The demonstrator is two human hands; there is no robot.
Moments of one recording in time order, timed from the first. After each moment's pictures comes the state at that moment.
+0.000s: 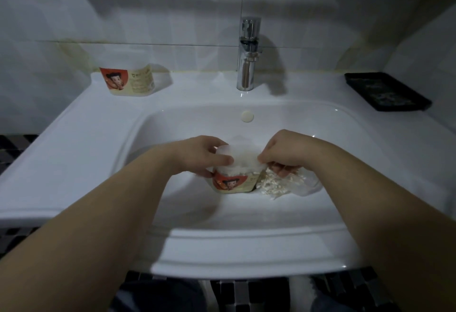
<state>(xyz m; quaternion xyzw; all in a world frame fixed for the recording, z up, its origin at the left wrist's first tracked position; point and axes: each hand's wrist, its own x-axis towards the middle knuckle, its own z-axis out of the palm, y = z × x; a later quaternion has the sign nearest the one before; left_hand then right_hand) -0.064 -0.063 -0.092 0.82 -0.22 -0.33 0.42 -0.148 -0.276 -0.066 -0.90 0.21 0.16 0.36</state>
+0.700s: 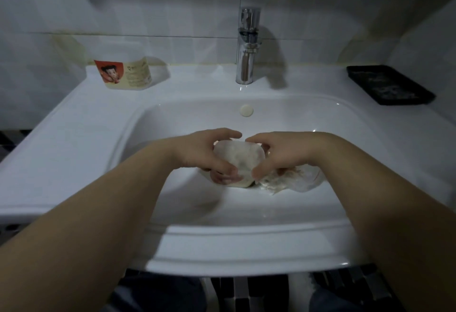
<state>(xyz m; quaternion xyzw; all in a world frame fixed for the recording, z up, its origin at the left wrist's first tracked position) -0.063 -0.066 -0.089 0.83 -0.33 -0.30 0.33 -0.151 -0.278 -0.064 -0.92 0.02 0.23 0.30</state>
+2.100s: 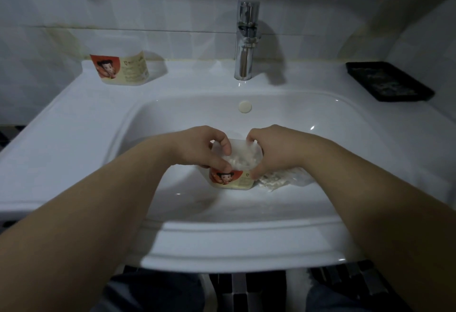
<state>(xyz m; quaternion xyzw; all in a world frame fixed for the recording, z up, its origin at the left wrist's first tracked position) -0.059 -0.065 -0.092 0.85 -0.33 -0.29 0.30 -0.149 -0.269 -0.074 -0.99 0.01 0.13 0.09</state>
